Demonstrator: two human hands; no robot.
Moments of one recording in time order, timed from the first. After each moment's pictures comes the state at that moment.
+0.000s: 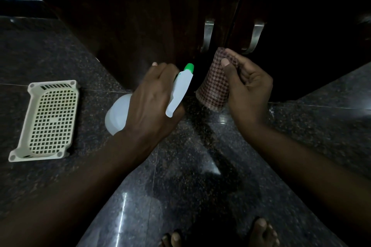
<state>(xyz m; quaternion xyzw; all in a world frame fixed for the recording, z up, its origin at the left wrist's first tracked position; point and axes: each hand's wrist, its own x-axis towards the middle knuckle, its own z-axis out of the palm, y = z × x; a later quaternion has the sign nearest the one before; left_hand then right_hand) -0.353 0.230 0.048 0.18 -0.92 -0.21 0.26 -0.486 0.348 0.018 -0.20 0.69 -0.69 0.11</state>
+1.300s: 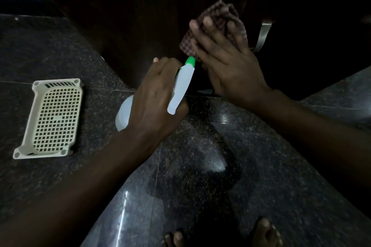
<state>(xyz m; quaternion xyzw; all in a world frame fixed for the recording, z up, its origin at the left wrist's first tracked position) -0.349 0.230 0.057 0.19 -0.91 -0.25 0.27 -0.531 0.320 0.020 -0.67 0.69 -0.12 -0.26</state>
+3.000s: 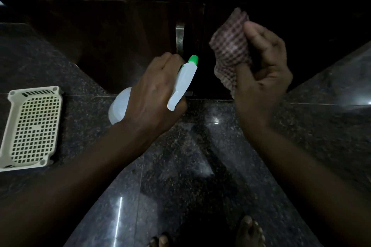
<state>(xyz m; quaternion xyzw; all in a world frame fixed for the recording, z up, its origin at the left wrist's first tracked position) -0.392 0.251 0.068 0.15 -0.94 -0.21 0.20 -0.518 0.378 0.047 -0.26 0.66 -0.70 -0.08</state>
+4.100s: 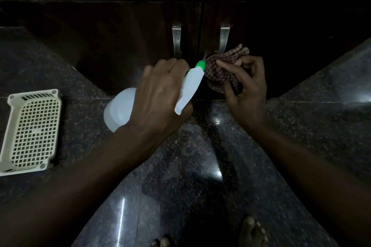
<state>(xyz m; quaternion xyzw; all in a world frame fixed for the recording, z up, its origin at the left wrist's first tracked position) -0.398 0.258 0.066 0.15 -0.96 -0.15 0.18 -0.549 0.398 -0.011 -0.44 0.78 -0.43 -0.11</state>
